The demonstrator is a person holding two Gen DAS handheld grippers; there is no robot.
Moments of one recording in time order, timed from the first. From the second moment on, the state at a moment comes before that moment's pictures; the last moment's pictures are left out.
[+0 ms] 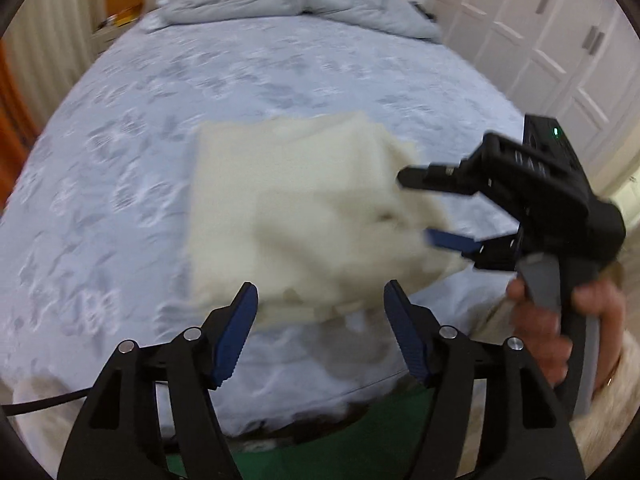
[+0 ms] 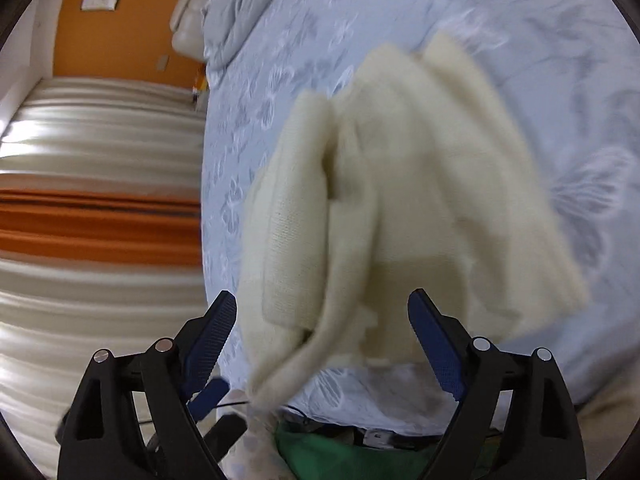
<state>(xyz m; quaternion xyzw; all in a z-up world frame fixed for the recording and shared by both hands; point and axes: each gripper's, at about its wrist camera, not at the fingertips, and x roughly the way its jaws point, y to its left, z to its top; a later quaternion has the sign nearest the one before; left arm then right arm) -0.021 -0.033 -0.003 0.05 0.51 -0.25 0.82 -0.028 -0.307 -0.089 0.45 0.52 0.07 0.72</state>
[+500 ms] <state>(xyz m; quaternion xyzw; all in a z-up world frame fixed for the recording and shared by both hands) -0.017 -0.014 -0.027 0.06 0.52 -0.21 0.83 0.041 -0.225 0.072 0.25 0.46 0.17 0.83</state>
